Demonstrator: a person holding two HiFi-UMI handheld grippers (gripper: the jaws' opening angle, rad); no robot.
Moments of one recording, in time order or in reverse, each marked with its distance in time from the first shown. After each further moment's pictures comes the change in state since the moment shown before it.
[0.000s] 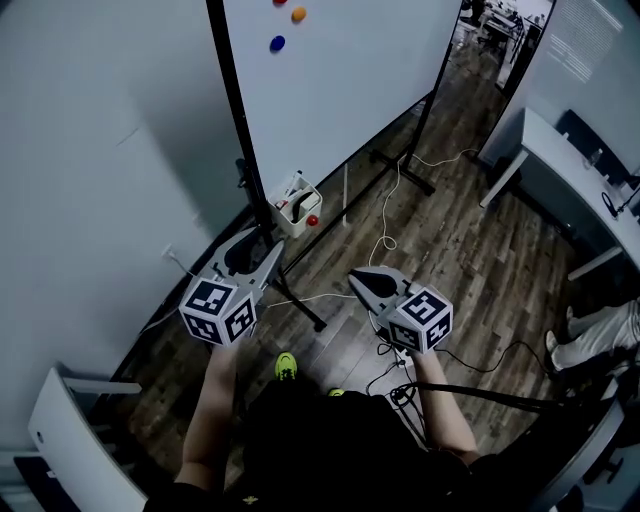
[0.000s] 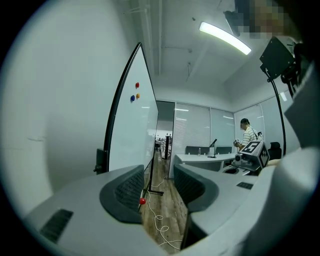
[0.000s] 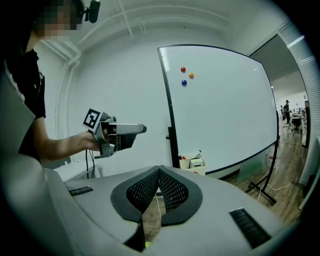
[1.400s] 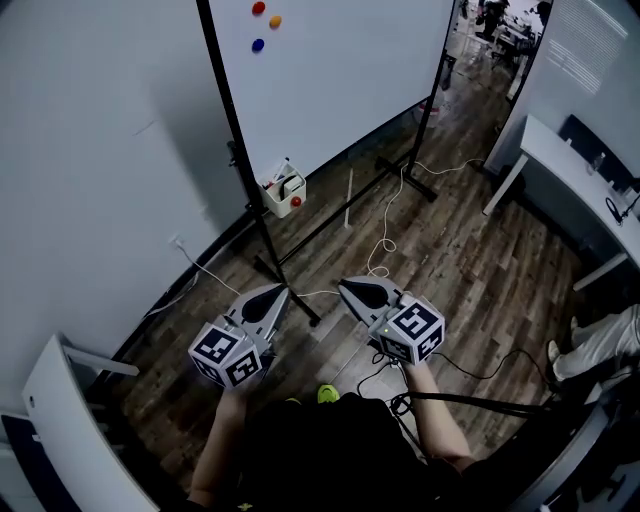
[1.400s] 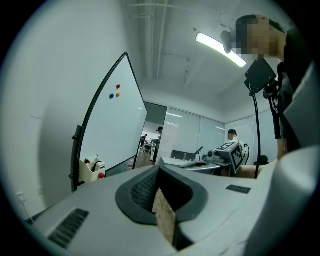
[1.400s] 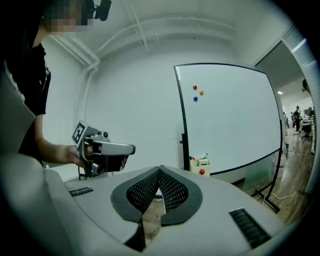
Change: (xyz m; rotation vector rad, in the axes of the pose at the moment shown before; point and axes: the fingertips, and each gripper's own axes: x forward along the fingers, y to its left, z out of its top) left arm -0.073 -0.175 -0.061 -0.114 -0.047 -0.099; right arm -0.105 0.056 -0.021 -0.080 -0.074 0.105
